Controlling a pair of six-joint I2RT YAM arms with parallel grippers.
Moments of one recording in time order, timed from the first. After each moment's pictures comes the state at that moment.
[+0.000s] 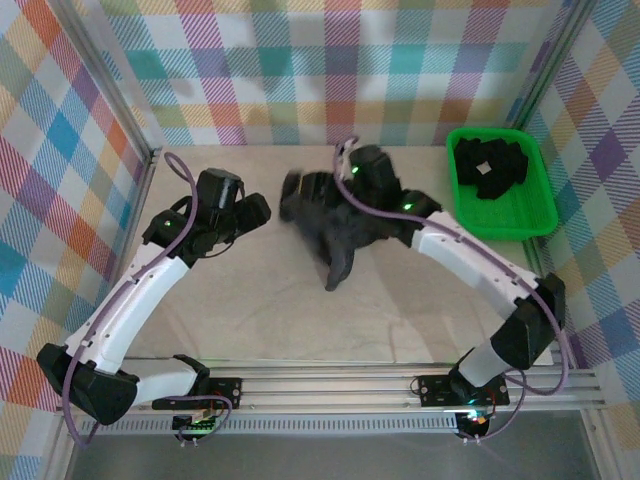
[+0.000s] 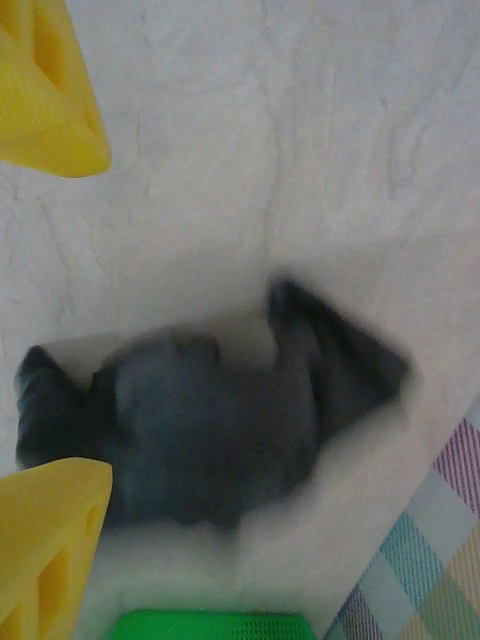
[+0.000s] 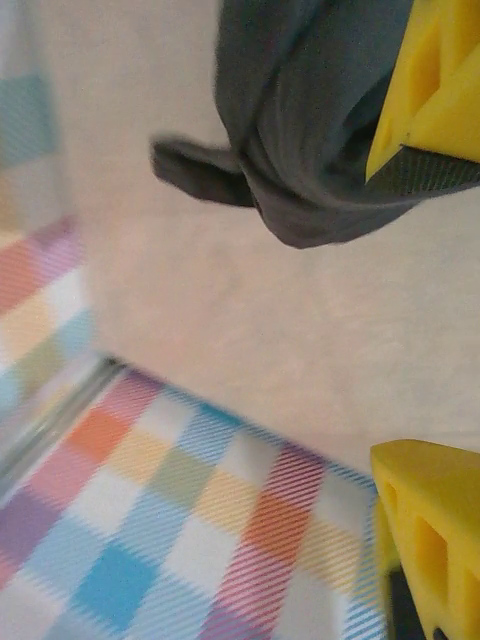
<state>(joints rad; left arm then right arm) -0.47 1.22 1.34 -0.92 -0.17 -0.79 0.74 1.54 1.44 -0.38 -0.07 0.65</state>
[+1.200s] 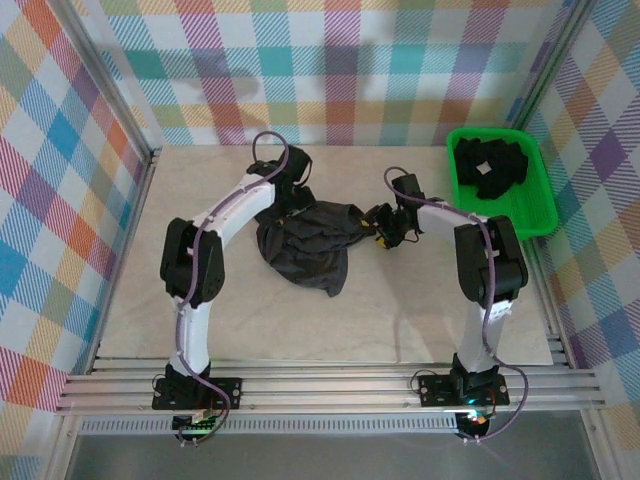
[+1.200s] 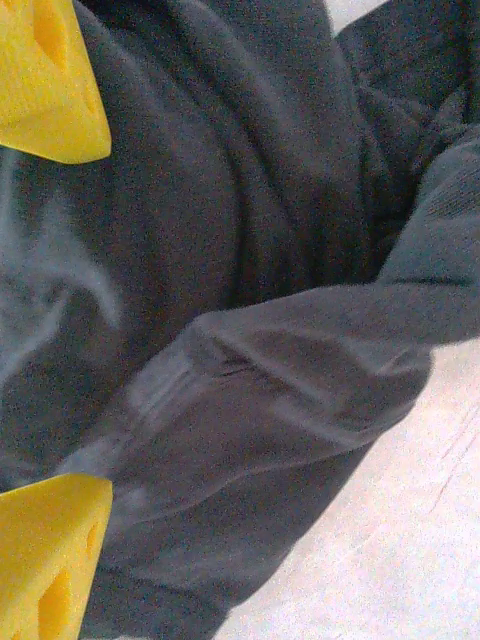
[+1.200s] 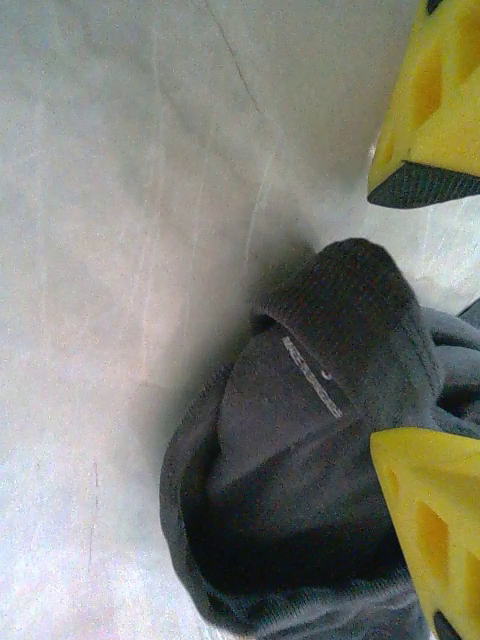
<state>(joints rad) -0.45 2.09 1.84 -0.94 -0.07 -0.91 0.30 1.96 1.25 -0.35 -0.38 1.09</state>
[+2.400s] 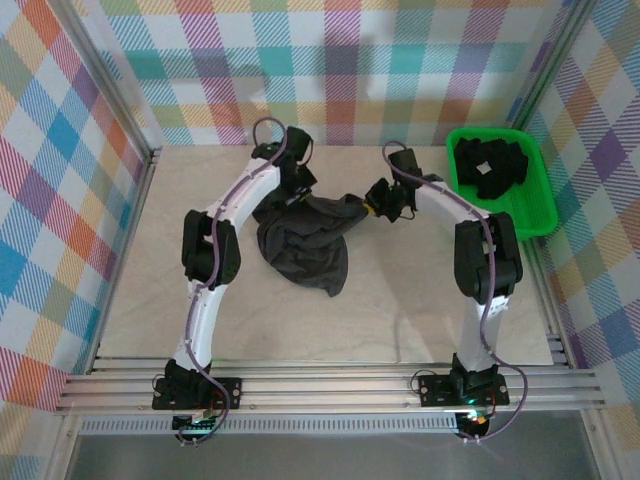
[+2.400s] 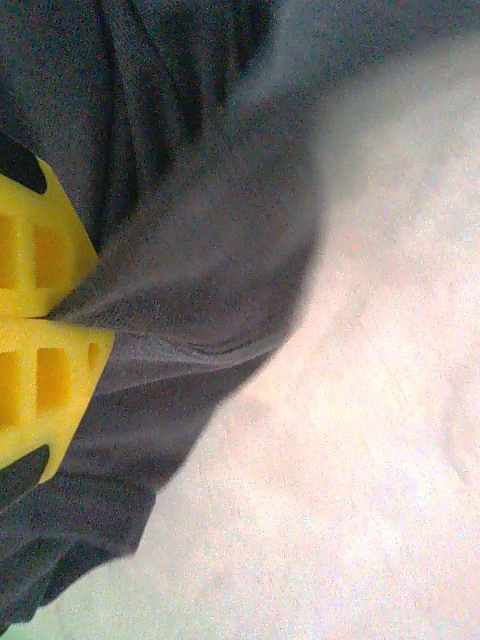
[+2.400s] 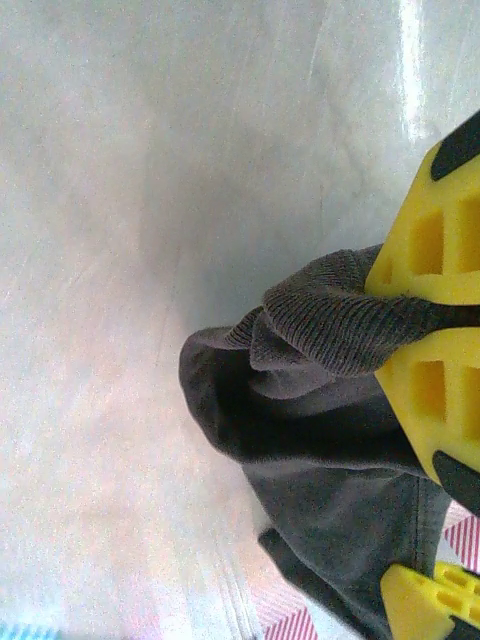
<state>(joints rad) -0.42 2.32 2.24 -1.01 0.03 -0.97 0.30 1.98 1.53 -0.50 -0.32 1.02</state>
